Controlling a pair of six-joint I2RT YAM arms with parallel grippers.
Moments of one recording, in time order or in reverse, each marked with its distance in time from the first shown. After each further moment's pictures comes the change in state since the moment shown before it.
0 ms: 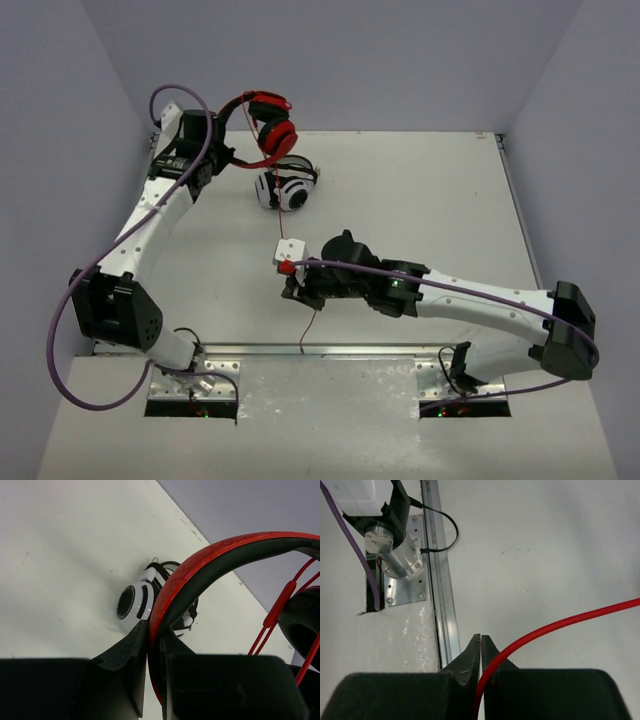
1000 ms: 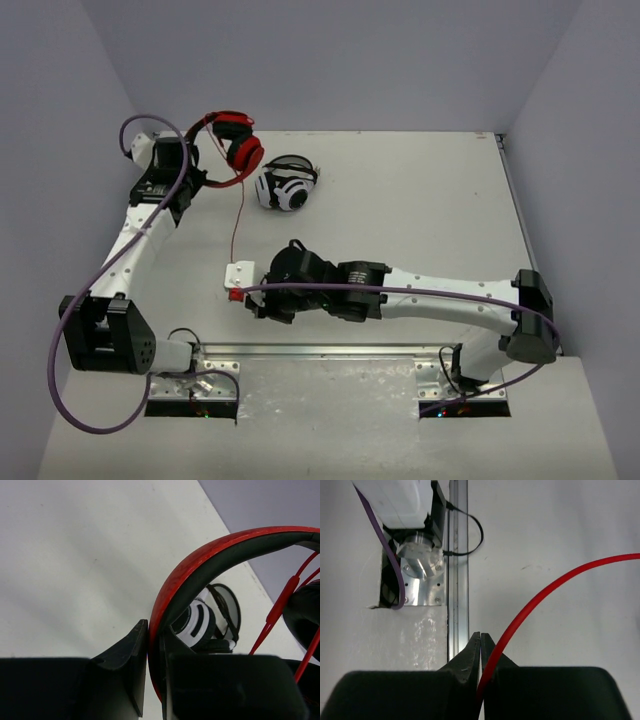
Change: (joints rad) left arm 0.183 -0.137 -0.246 0.095 0.040 -0.006; right arm 0.156 0.211 0.282 -0.197 0.076 -0.092
